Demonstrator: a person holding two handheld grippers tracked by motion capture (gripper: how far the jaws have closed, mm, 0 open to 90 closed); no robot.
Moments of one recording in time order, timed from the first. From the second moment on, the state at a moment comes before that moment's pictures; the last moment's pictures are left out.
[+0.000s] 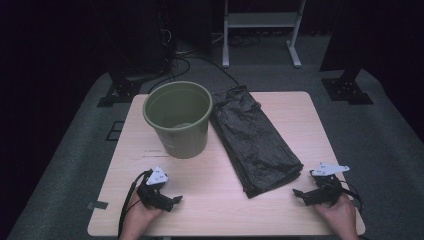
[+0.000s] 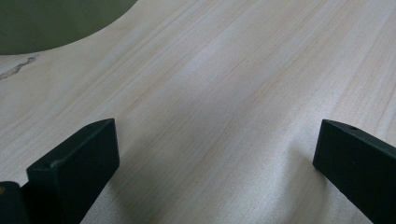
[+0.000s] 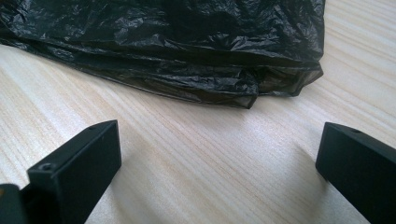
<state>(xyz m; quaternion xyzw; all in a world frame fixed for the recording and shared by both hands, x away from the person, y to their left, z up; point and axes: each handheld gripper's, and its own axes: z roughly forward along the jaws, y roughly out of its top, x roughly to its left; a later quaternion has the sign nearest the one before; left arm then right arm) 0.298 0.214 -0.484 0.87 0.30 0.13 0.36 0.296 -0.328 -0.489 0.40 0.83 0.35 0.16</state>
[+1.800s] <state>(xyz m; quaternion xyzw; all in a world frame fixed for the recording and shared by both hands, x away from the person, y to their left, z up) 0.315 0.243 -0.346 0.83 0.33 0.16 0.42 0.297 -0.328 -0.489 0.39 0.84 0.35 0.16</state>
